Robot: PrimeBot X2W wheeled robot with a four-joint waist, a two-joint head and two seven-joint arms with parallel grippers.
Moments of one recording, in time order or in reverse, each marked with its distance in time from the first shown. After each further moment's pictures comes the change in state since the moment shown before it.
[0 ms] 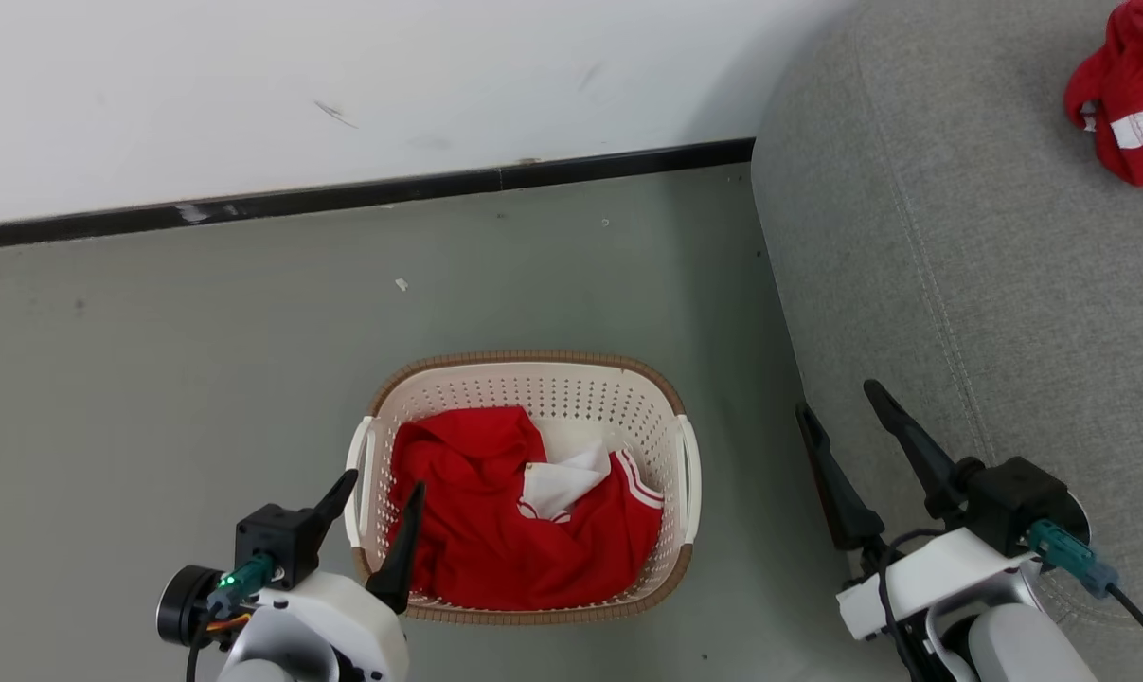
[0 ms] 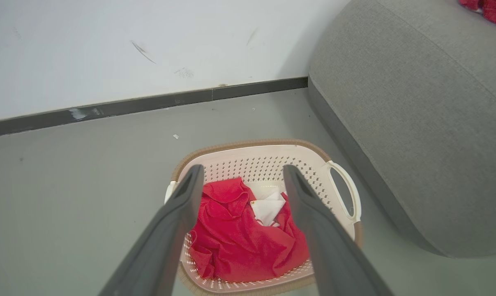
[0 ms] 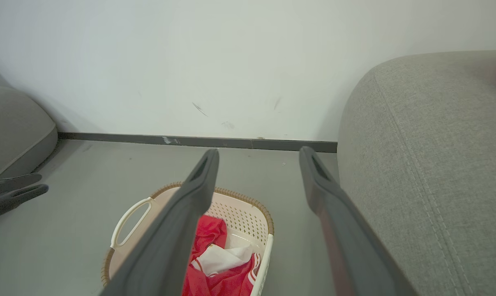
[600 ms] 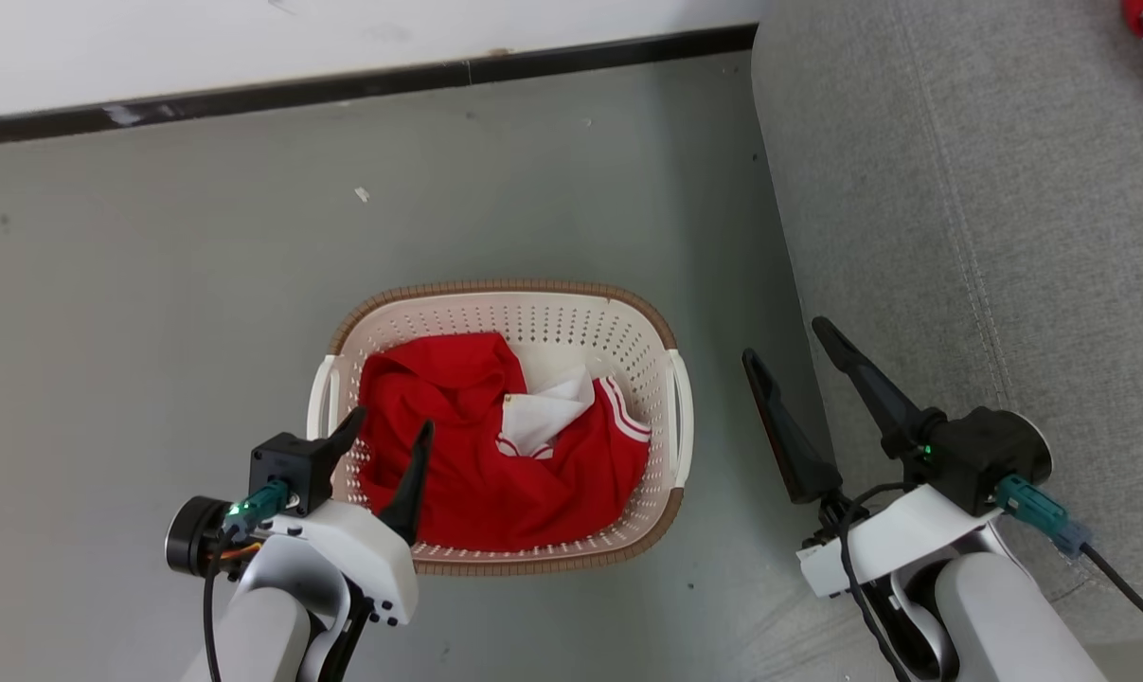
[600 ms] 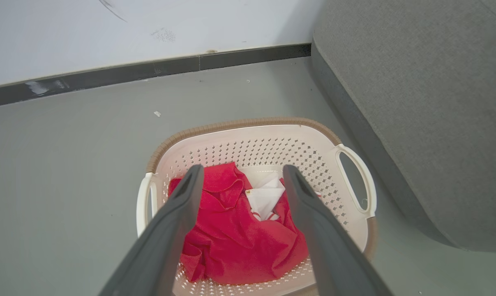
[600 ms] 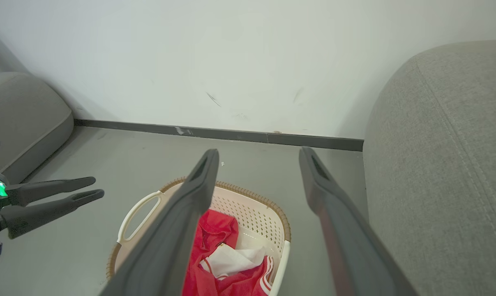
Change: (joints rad) left arm -0.144 -0.021 -0.016 0.082 0.011 0.000 0.027; right arm -0.100 -0.002 0.087 -0.052 -0.002 0.000 0.000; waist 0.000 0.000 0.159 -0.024
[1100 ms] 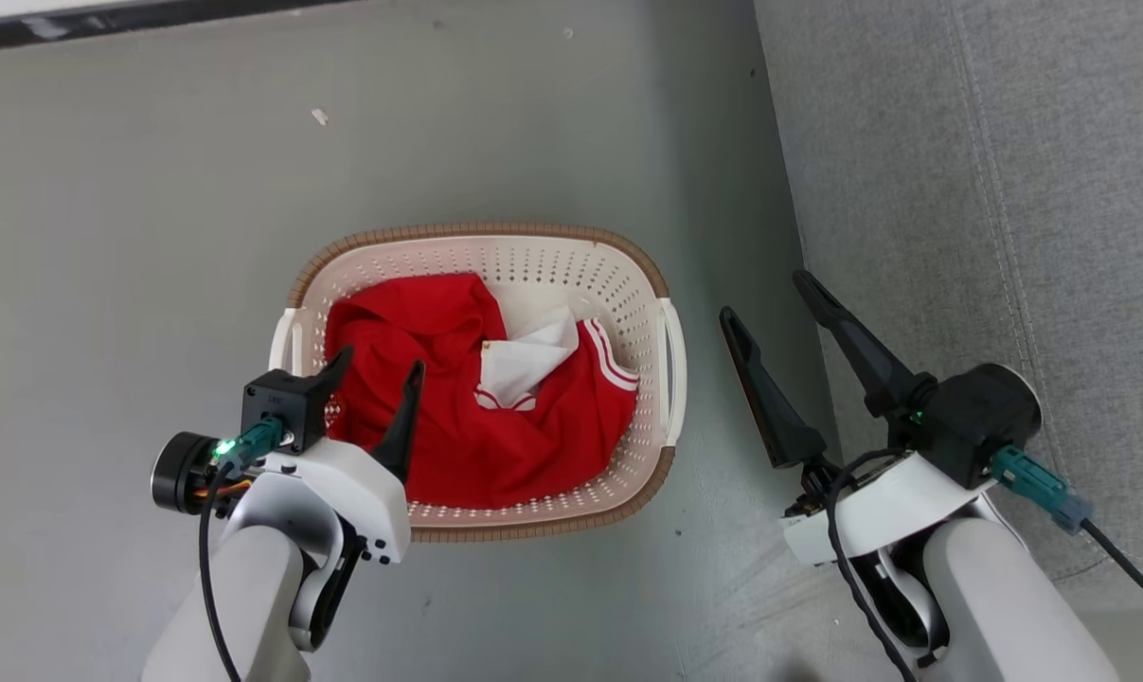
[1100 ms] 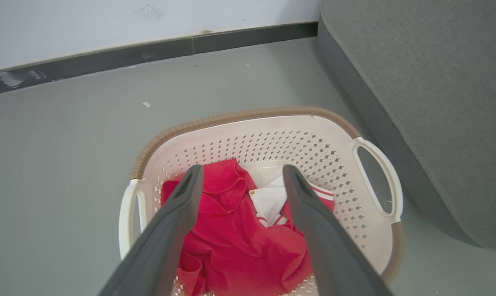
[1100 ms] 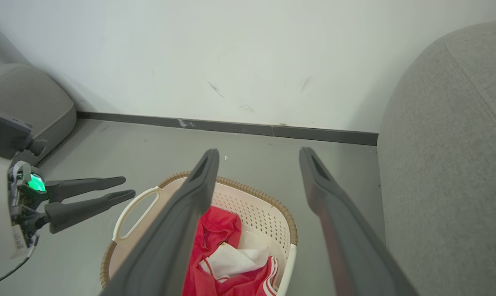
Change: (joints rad) left arm -0.116 0.003 -0.001 0.048 0.024 0.000 0.008; right arm -0.065 -0.002 0.041 -0.042 0.005 0.000 0.000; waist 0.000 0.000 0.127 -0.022
